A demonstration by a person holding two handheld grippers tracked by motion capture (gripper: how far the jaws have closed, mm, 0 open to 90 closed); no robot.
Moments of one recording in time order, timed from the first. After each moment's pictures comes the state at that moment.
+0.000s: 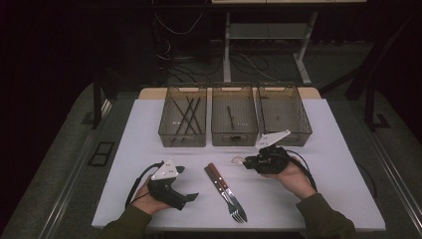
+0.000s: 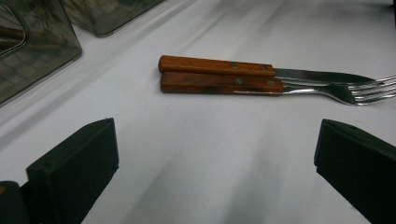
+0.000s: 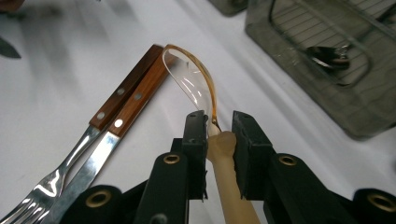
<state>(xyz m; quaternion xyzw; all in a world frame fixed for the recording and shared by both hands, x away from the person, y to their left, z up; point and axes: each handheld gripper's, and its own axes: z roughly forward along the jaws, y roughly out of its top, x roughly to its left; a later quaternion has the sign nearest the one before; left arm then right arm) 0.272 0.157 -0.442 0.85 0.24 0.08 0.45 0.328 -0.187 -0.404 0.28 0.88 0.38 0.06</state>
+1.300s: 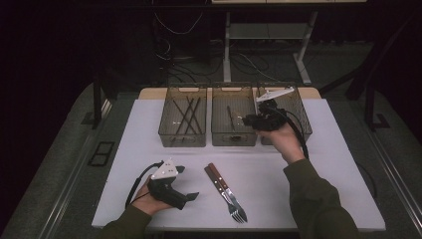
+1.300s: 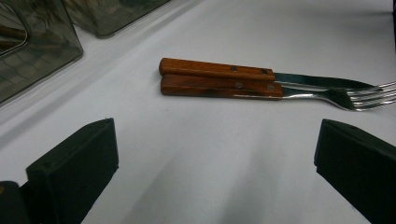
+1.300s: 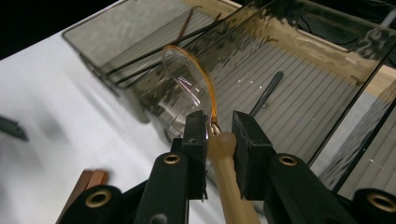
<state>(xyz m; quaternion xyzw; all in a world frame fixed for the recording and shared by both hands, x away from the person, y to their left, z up) 0.272 0.156 -0.442 0.85 0.25 0.08 0.46 0.402 -0.178 -0.332 0.39 0.82 0.40 0.13</state>
